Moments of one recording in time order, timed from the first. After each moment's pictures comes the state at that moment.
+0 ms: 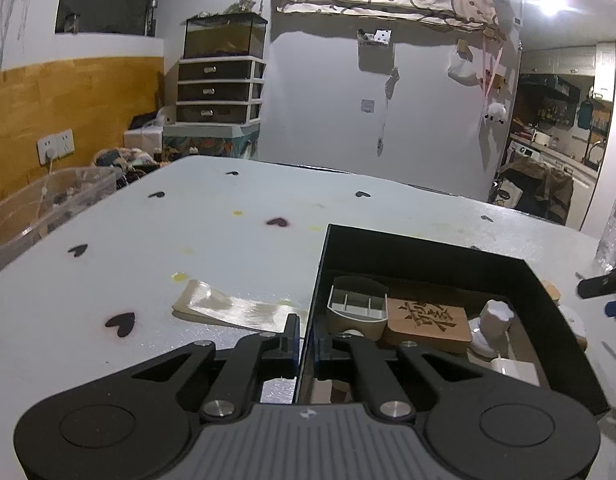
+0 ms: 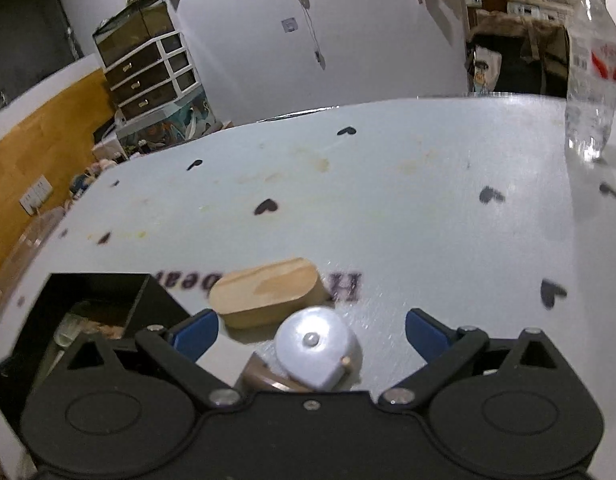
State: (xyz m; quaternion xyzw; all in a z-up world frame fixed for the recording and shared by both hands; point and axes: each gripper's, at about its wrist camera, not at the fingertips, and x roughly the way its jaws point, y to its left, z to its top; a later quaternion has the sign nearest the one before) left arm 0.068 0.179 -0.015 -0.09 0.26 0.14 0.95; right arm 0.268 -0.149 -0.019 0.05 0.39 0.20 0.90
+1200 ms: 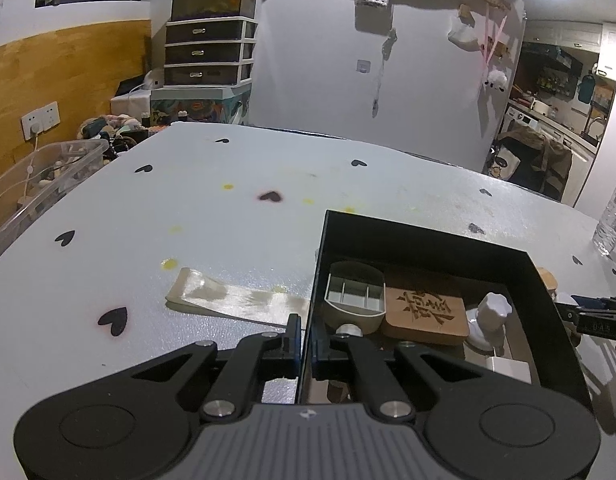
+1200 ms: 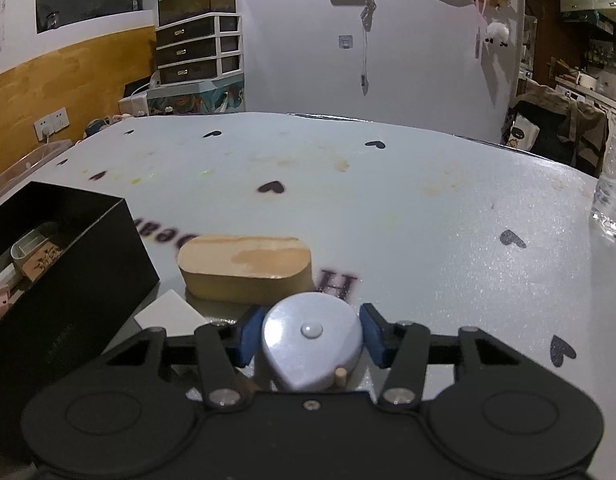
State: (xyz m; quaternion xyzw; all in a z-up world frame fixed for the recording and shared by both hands) left arm 0.093 0.186 -0.001 -0.09 0.33 0.12 0.93; right arm 0.264 -0.145 -0.055 -0.05 0.32 0.24 0.91
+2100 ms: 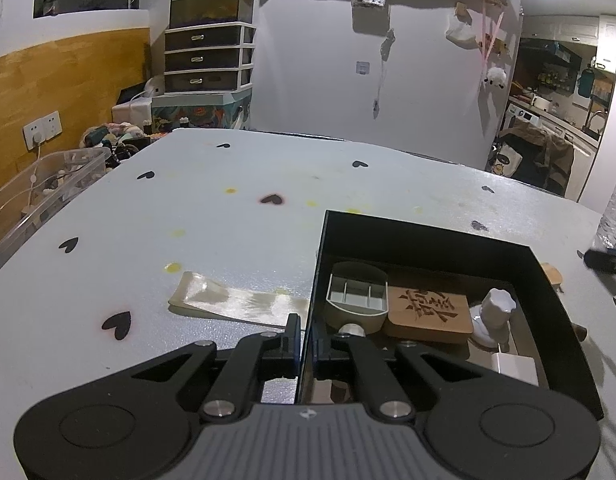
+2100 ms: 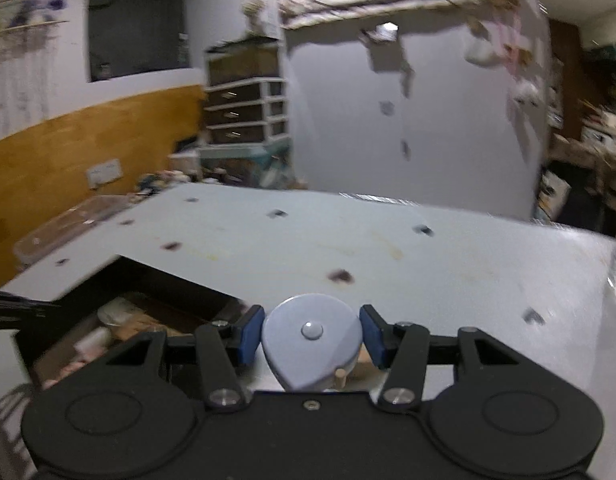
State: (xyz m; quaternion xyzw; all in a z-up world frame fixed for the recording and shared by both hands) left arm 0.092 0.181 -0.002 -0.07 0.33 0.13 0.93; right arm 0.215 -0.127 0.023 -0.03 0.23 0.33 0.92
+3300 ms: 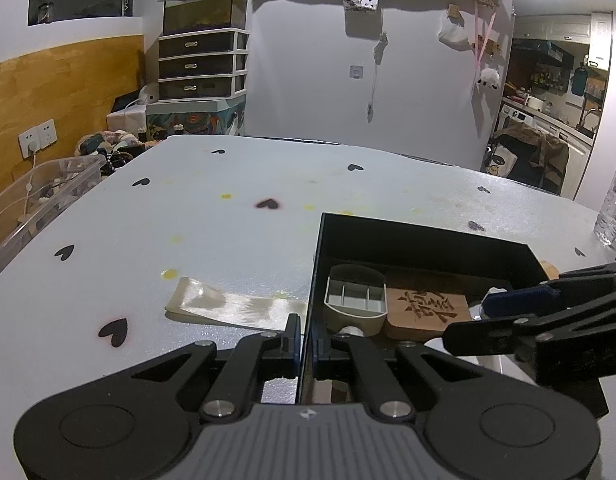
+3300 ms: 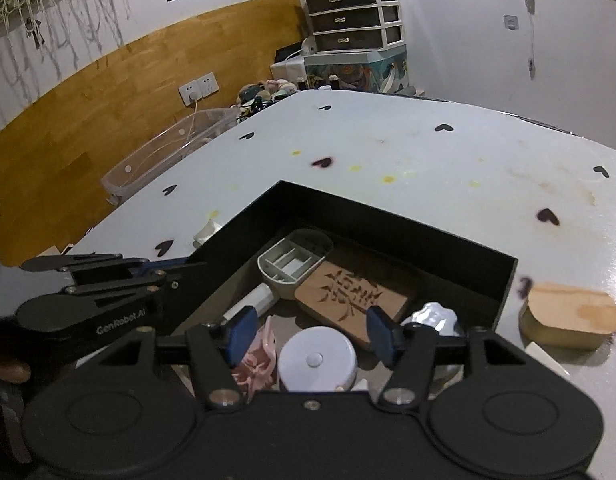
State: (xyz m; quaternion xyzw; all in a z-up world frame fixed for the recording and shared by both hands) left arm 0.091 0.179 -0.006 -0.07 0.32 0.12 0.94; right arm 0.196 -0.002 0.007 -0.04 0.38 0.44 0.82
